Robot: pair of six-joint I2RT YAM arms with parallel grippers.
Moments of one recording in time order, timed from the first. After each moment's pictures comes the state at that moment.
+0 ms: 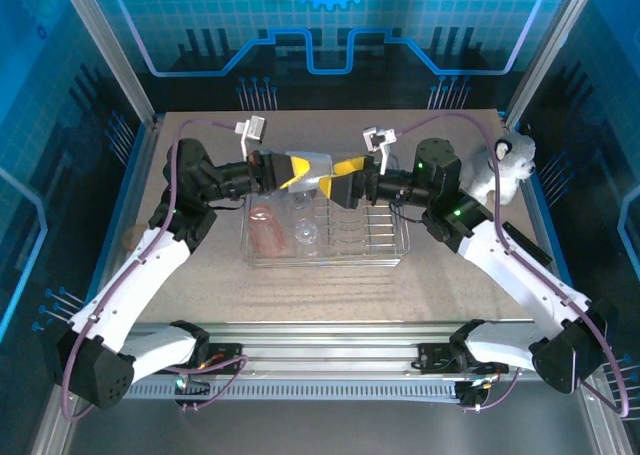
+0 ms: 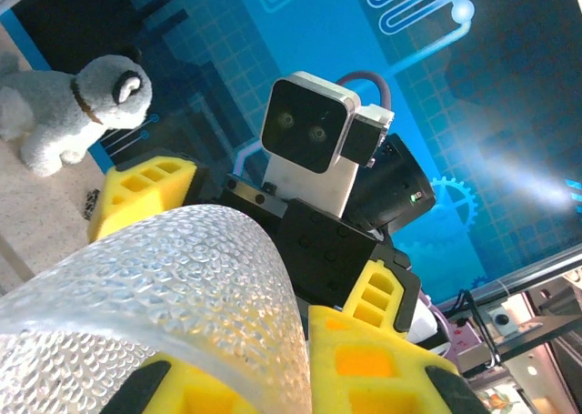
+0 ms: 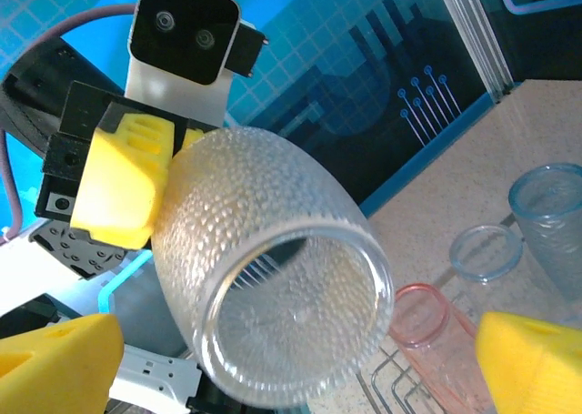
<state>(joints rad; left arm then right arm) -0.35 1.13 1.04 0.23 0.95 -1.16 0.56 1.20 1.11 0.01 -0.69 0.58</state>
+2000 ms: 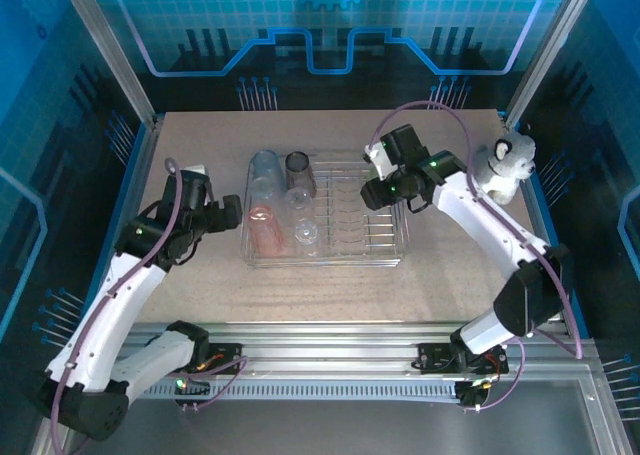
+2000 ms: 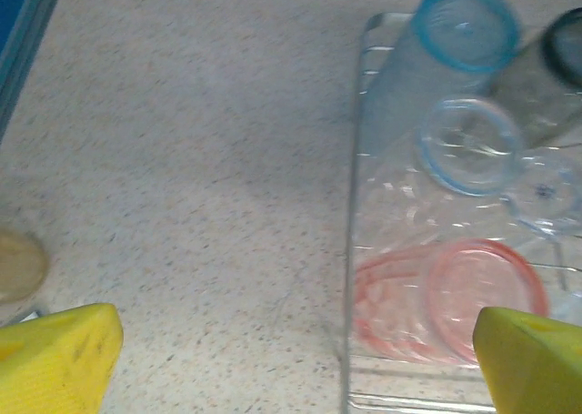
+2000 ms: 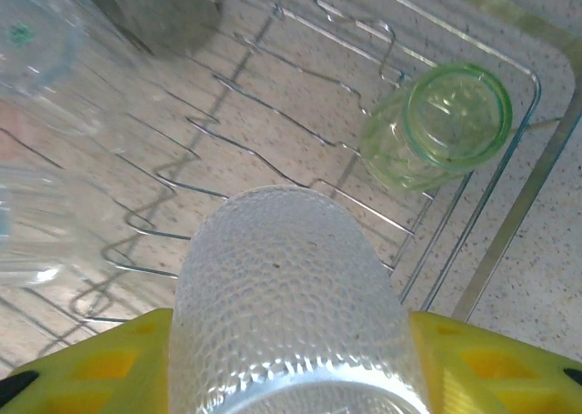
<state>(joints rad) -0.26 0.96 1.08 -0.95 -0.26 -0.40 0.48 1.54 1.43 -0.92 -0.01 -0.03</state>
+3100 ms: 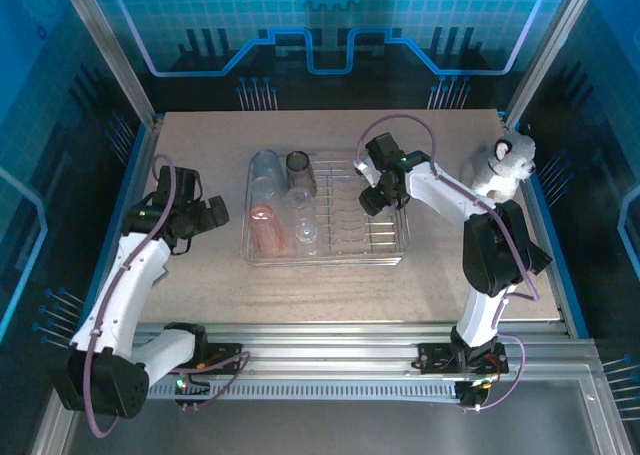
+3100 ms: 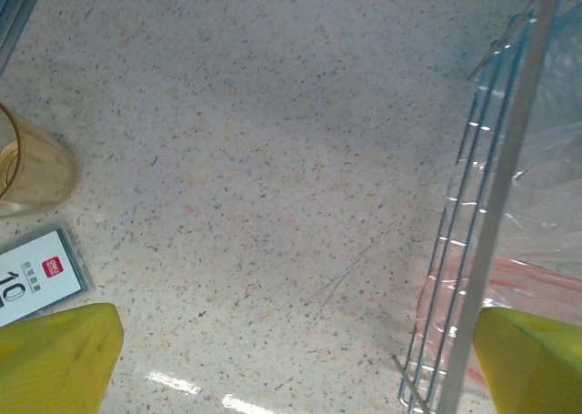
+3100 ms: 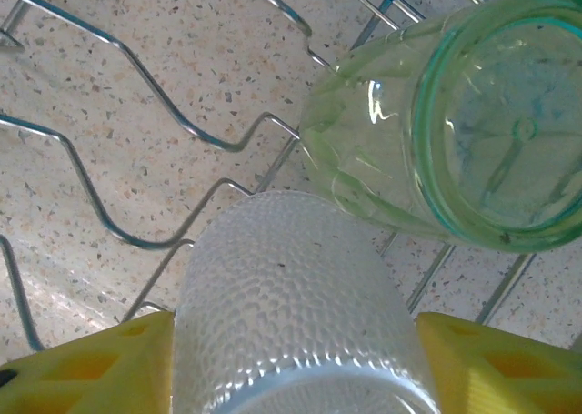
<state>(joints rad) -0.05 1.07 1.02 -0.96 -0.17 -0.46 0.43 1.82 1.42 -0.80 0.10 -0.21</state>
